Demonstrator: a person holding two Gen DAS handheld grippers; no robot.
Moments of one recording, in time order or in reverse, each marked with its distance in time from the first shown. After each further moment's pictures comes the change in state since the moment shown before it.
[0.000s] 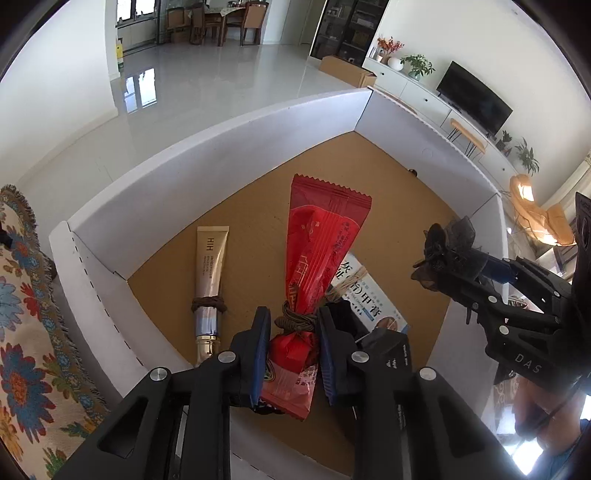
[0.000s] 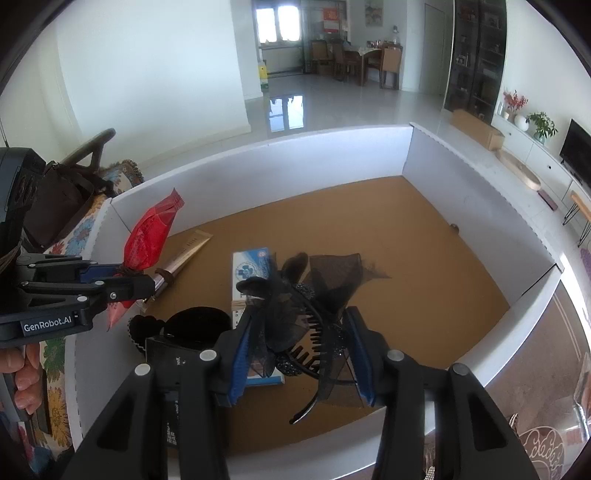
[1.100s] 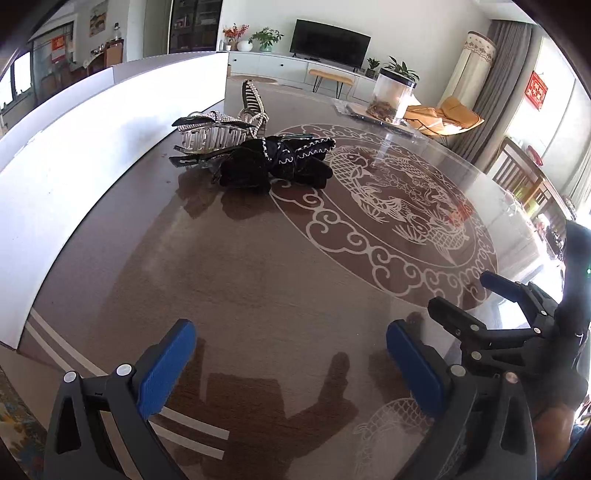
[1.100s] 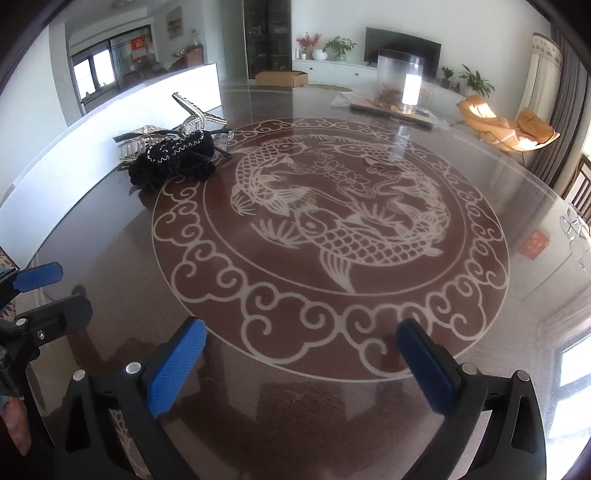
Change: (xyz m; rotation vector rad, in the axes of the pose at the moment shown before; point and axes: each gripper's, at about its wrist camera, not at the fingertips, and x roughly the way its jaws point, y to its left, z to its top) left arm -0.003 -0.276 -0.244 0.404 -0.042 -0.260; right arm -0.189 -0.115 -0.402 0.526 -0.041 -0.473
